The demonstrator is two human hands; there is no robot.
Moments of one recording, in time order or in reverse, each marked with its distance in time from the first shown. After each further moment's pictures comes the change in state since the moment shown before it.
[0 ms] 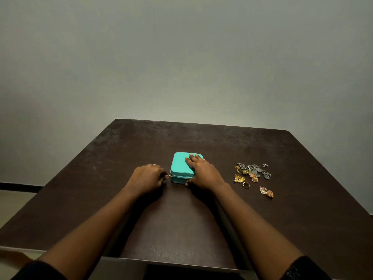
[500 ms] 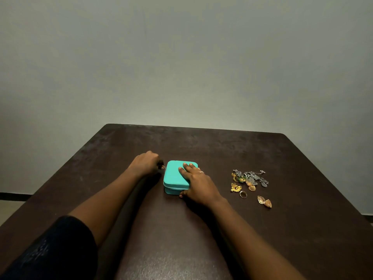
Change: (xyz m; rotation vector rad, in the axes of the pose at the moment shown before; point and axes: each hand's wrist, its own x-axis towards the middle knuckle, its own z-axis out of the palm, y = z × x) left_hand 0.089 -0.024 -0.001 -0.023 -0.148 -0.012; right_hand -0.001 0.003 0.004 0.069 0.033 -0.020
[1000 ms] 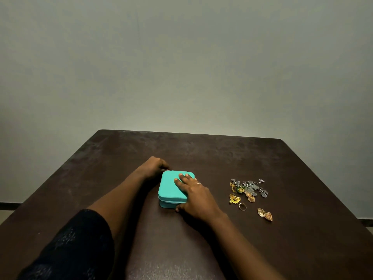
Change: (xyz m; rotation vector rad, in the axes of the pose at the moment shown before) left_hand 0.045 0.004 0.011 -0.344 -0.083 0.098; right_hand 0.003 0.006 0.003 0.045 0.002 -0.014
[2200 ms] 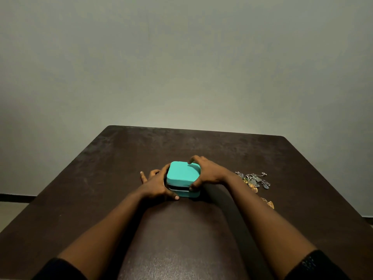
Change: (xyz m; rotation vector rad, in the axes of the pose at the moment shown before) left_hand -0.080 0.016 0.042 -0.311 0.032 -0.210; right_hand 0.025 0.015 -0.049 0.196 -0.207 0.074
